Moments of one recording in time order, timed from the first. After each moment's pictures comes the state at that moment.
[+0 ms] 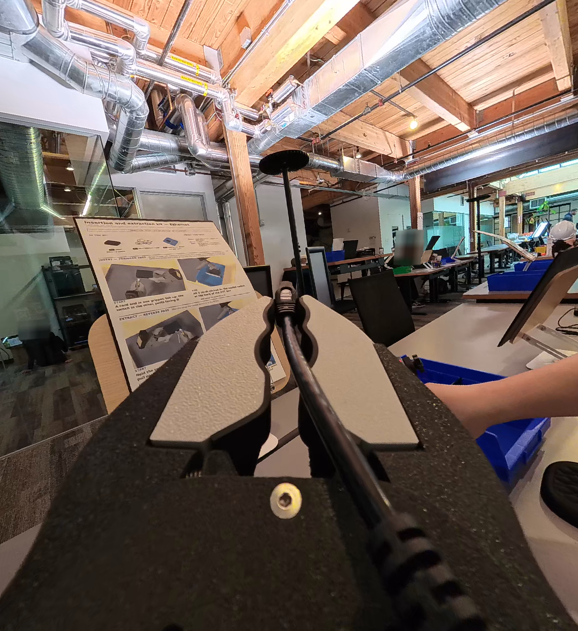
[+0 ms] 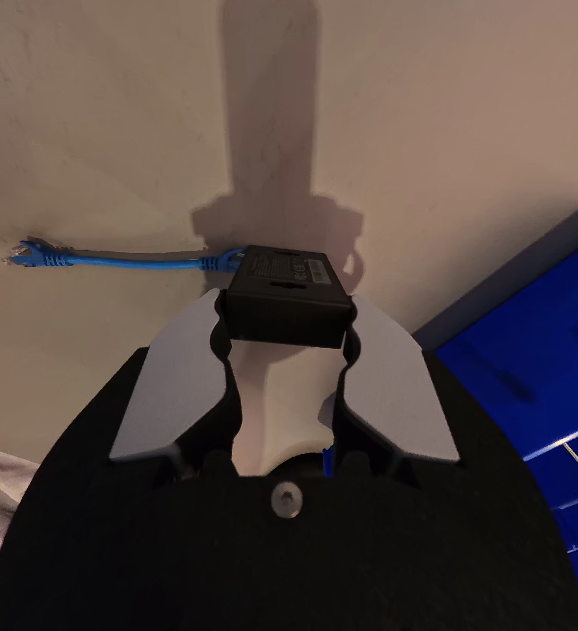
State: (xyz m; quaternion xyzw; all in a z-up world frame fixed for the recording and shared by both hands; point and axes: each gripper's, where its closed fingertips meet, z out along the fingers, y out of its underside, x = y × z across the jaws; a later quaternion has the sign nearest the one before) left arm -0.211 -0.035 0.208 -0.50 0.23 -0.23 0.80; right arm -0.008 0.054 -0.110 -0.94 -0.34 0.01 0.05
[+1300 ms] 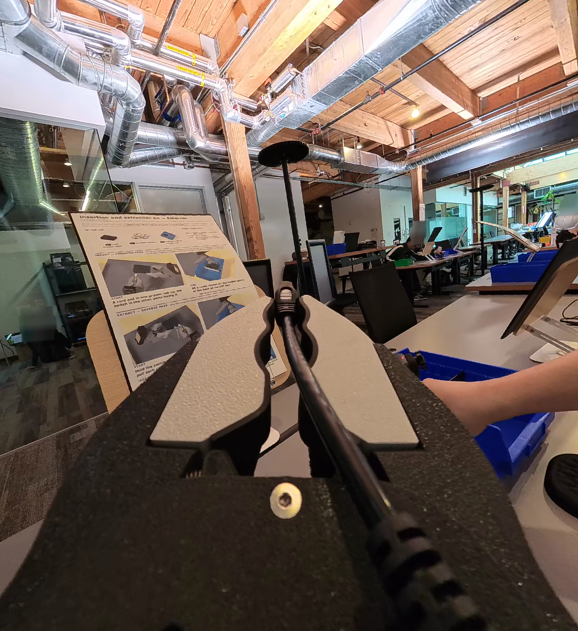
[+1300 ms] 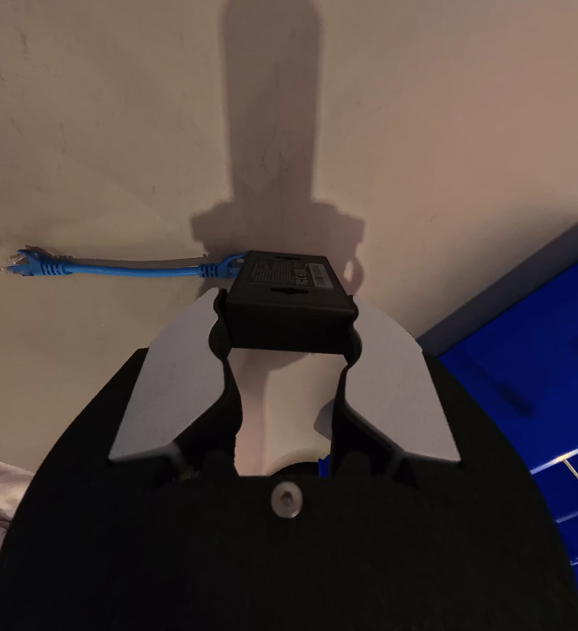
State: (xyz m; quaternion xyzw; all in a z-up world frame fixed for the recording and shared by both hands) left arm -0.206 -0.030 0.203 -0.51 0.24 -0.22 0.80; right arm -0.009 0.056 -0.114 -0.93 -0.35 0.01 0.06
